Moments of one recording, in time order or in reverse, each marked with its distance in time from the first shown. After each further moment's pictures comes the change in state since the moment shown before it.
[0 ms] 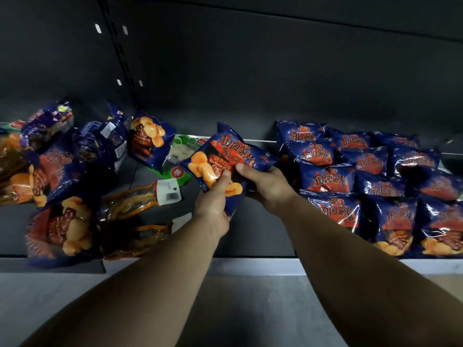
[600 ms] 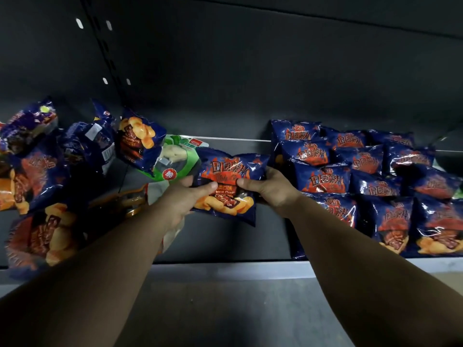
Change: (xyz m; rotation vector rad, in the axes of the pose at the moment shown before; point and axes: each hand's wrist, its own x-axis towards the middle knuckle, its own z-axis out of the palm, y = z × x) left_hand 0.016 0.044 -0.037 0.735 -0.170 0.204; right_hand 0.012 0.005 -0.026 -0.176 -0.069 0.002
